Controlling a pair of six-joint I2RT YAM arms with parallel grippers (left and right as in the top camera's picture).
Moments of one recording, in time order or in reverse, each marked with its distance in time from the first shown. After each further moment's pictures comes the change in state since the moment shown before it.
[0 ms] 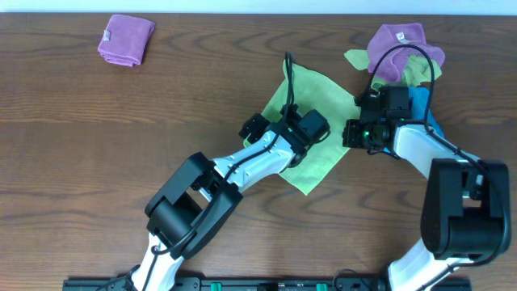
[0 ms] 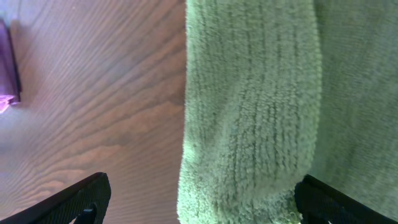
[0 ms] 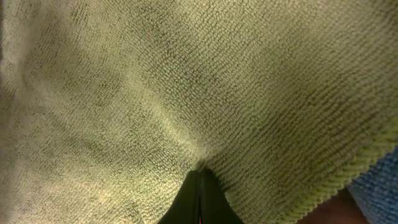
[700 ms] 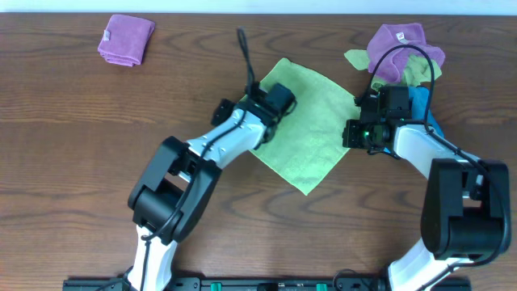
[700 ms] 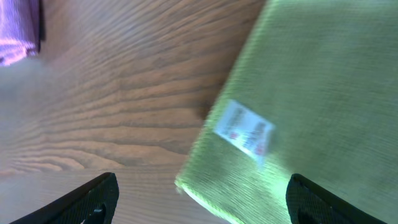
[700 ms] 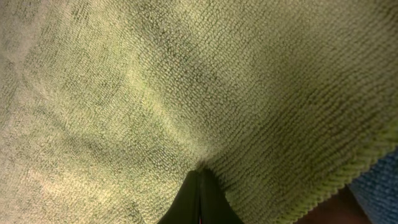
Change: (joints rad) left arm 0.203 0.000 0.000 0.021 -0.004 -0.056; right arm 0.000 0.000 0.000 -0.005 0.000 -0.001
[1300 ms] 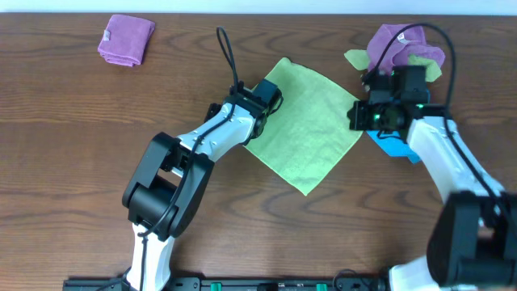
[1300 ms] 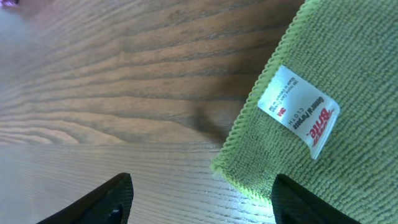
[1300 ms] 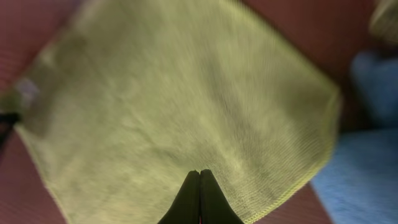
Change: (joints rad) left arm 0.055 0.000 0.000 -0.084 0.058 -0.066; right arm 0.000 -0.170 0.155 -0.188 -0.044 -0.051
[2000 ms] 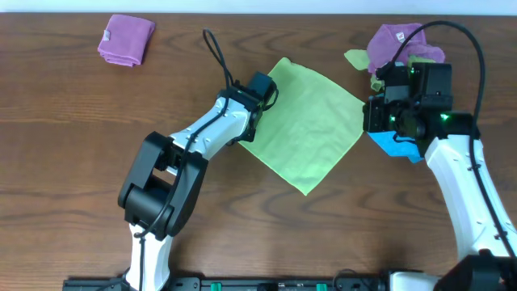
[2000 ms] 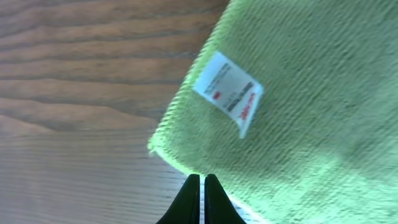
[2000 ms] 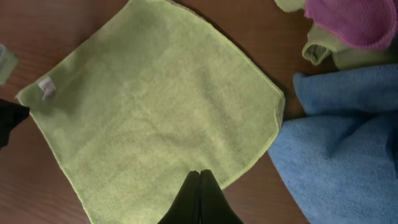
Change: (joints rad) left arm 0.029 -0.010 0.039 -0.037 0.258 -0.058; right arm 0.000 -0.202 0.028 -0.158 0.089 -0.060
